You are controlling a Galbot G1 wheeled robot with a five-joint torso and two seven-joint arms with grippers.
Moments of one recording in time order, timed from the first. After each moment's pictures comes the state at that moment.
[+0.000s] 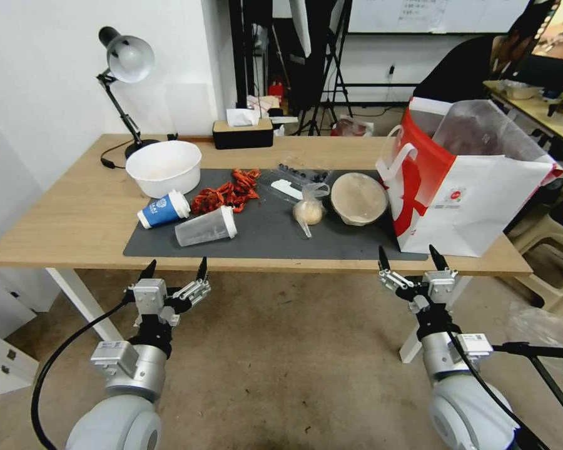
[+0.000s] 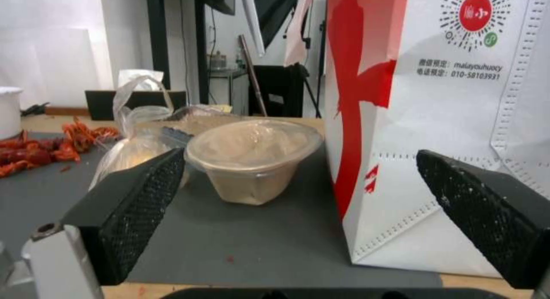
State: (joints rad) left arm 1.69 -1.46 -0.55 -2.32 -0.21 0.15 -0.04; right arm -1.55 1.13 0.42 2.13 0.28 0.12 0.29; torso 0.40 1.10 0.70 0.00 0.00
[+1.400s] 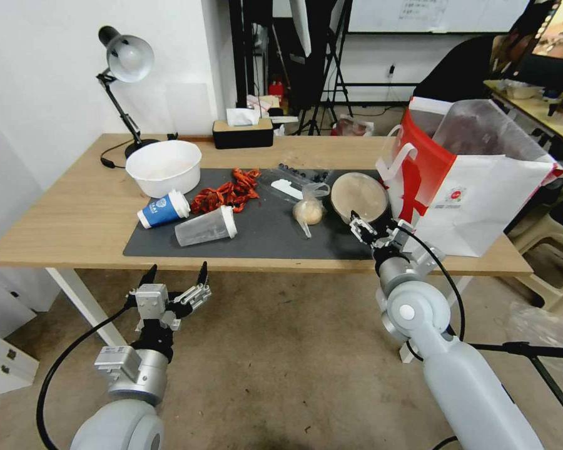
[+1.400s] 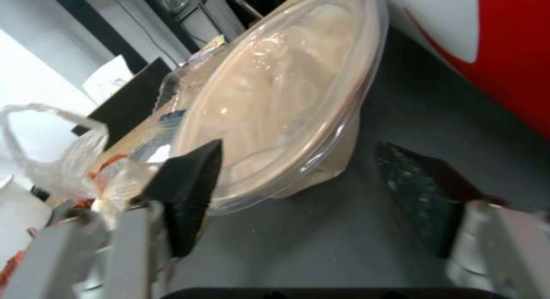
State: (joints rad) left arm 1.70 -1.47 -0.55 -2.30 -0.20 0.12 -0.04; right arm -1.04 1.19 0.27 1.89 1.03 -0.17 0.53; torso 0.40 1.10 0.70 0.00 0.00
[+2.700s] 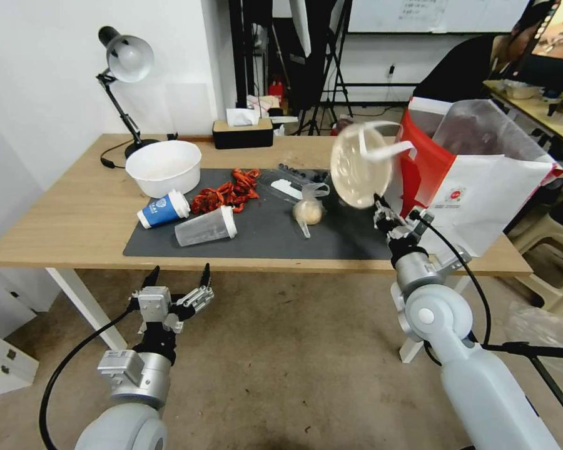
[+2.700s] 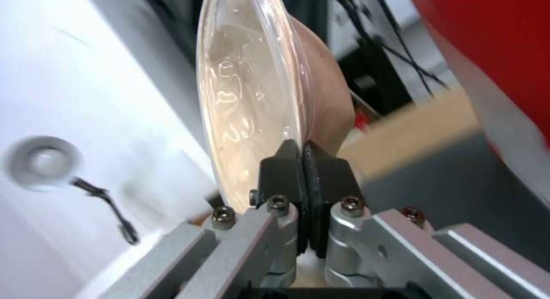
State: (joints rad) left arm 1.71 -1.48 -0.54 -2.29 -0.19 0.10 -0.04; right arm -1.10 1.15 0.37 1.97 0.98 0.02 0.15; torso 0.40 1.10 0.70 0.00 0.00
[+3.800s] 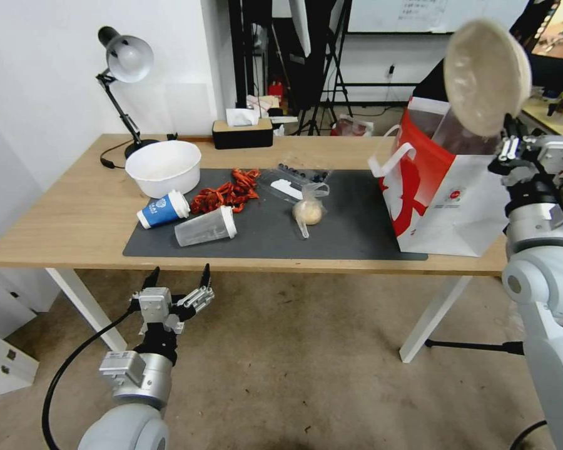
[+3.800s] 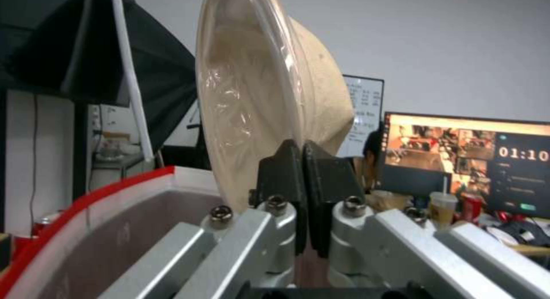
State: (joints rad) left arm 1.71 -1.49 -0.53 -2.29 -0.18 0.09 -0.04; right arm -1.07 1.03 0.72 2.07 0.42 -0.20 0.27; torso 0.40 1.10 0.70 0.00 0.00
